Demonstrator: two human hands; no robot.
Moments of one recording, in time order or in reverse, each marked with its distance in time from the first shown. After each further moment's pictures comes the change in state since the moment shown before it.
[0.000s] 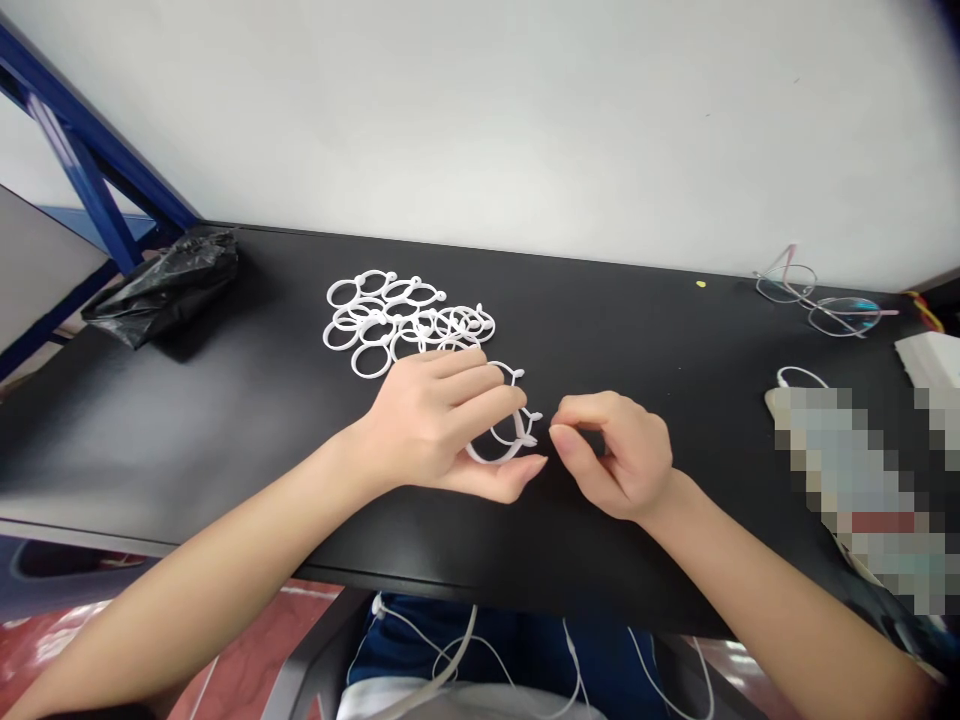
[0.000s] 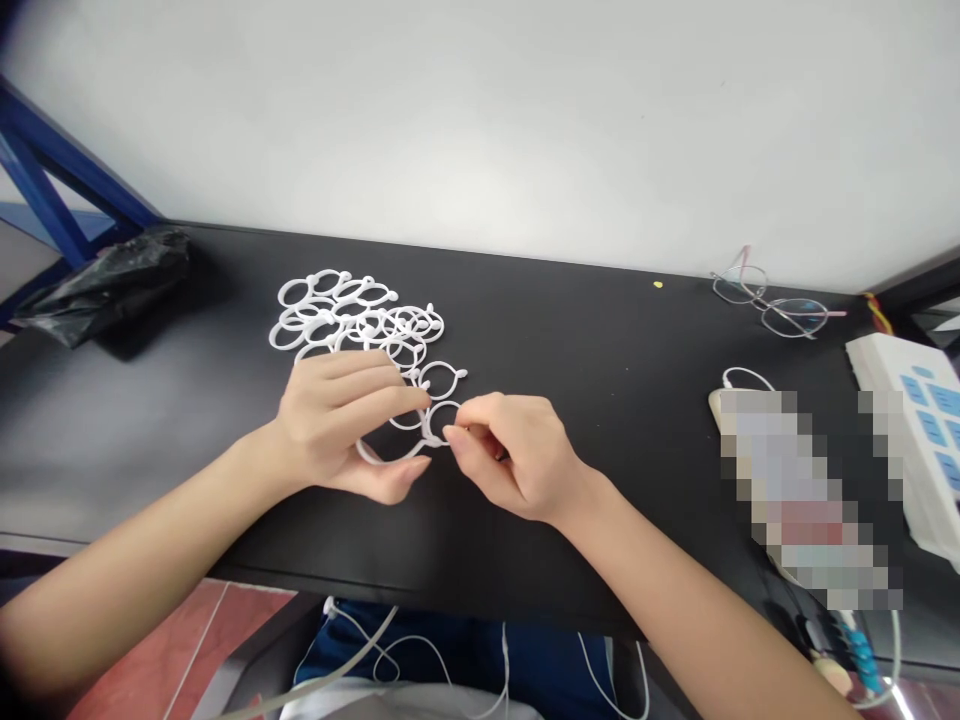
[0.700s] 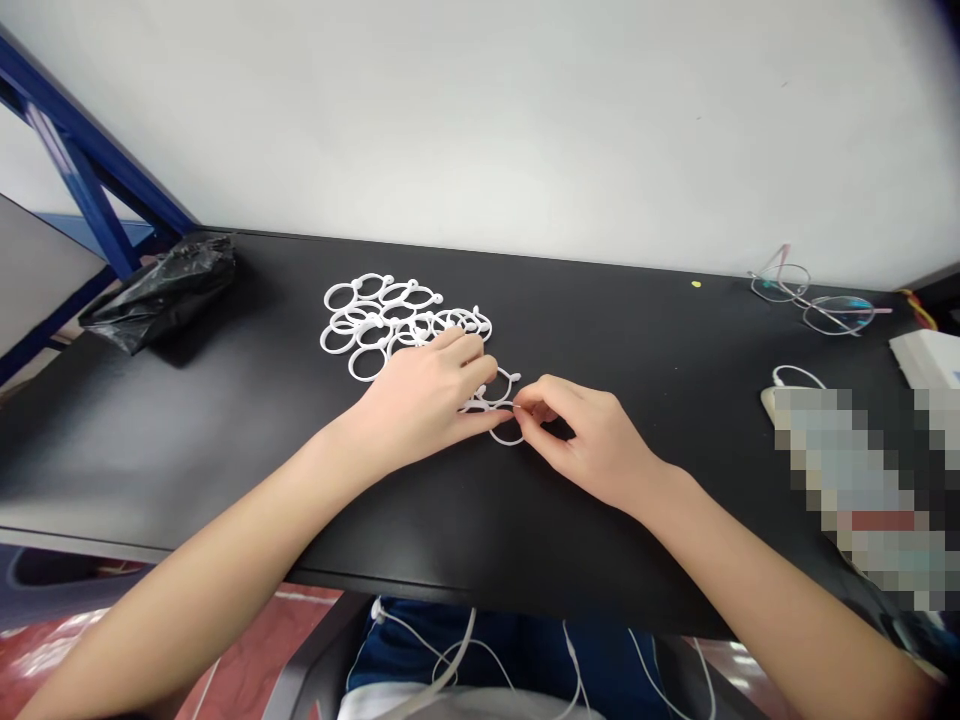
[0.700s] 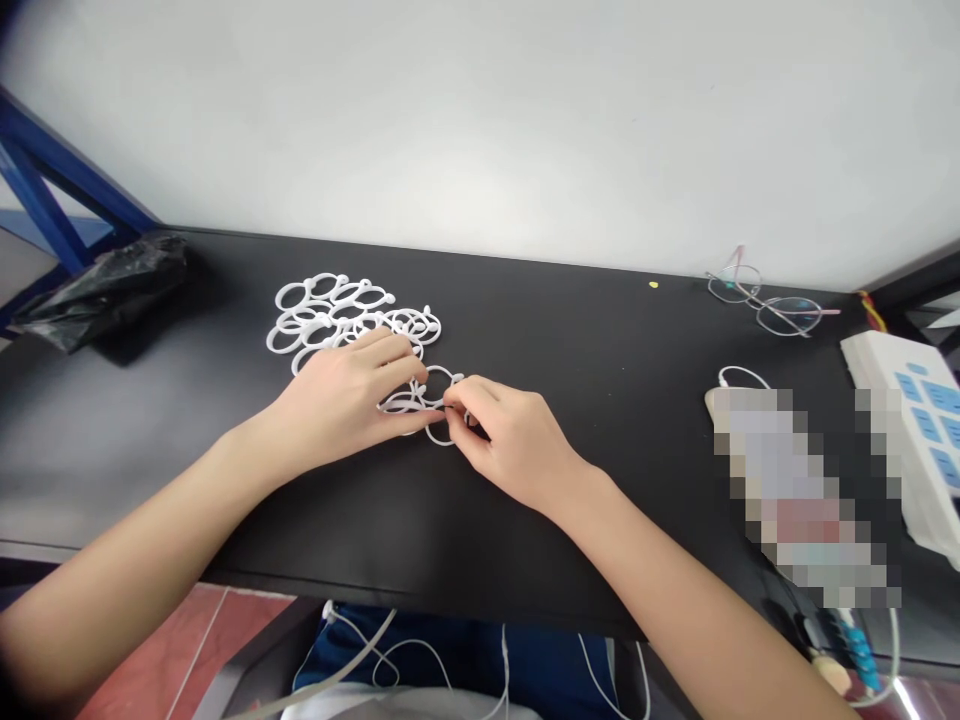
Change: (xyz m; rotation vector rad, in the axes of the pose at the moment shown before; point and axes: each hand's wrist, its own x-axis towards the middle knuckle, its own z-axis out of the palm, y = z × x) left_hand -0.007 -0.013 0.000 0.170 -0.504 -0.256; right_hand 0.005 0.010 0.009 -0.024 -0.248 0.171
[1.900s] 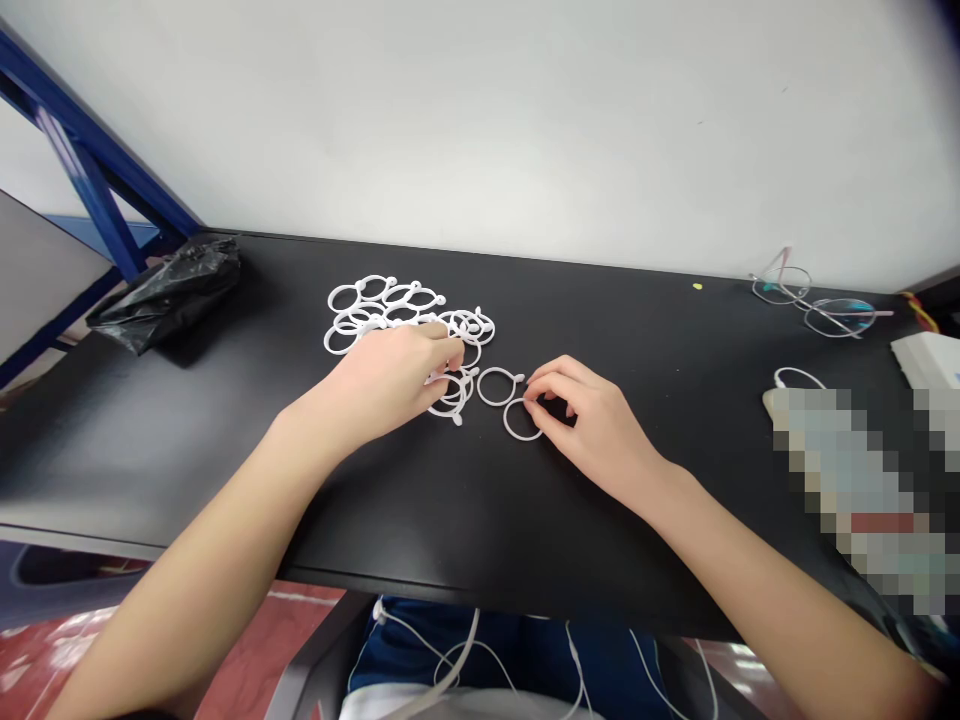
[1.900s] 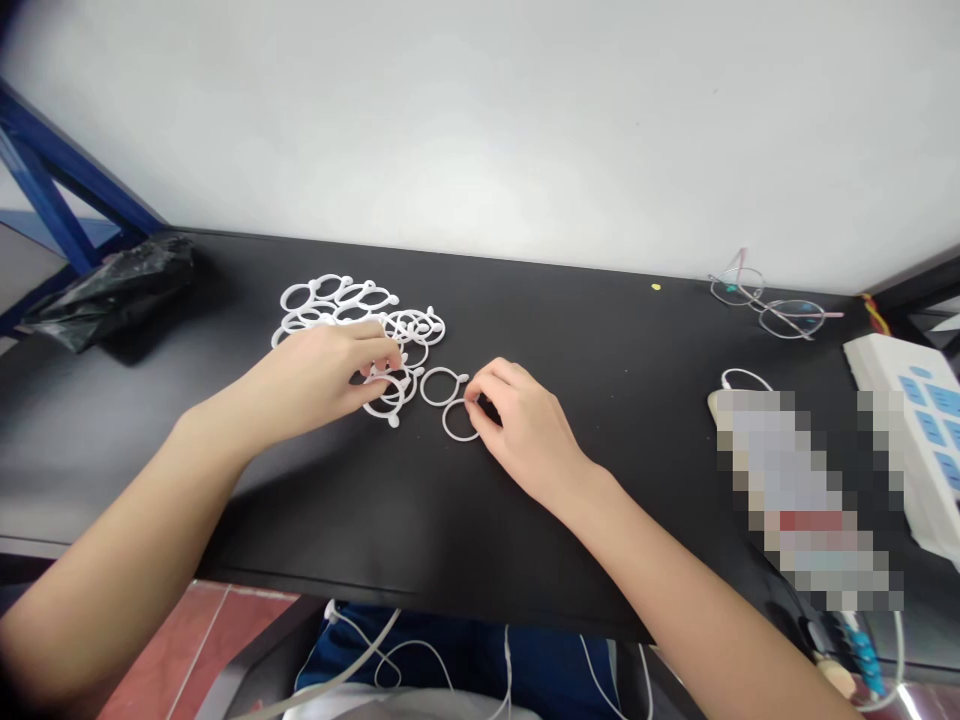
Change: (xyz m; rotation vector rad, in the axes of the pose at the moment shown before) left_hand -0.001 -0.027 -0.021 -0.059 -0.325 -0.217; right_hand 0.003 0.007 -0.001 -0.035 -0.063 0.272
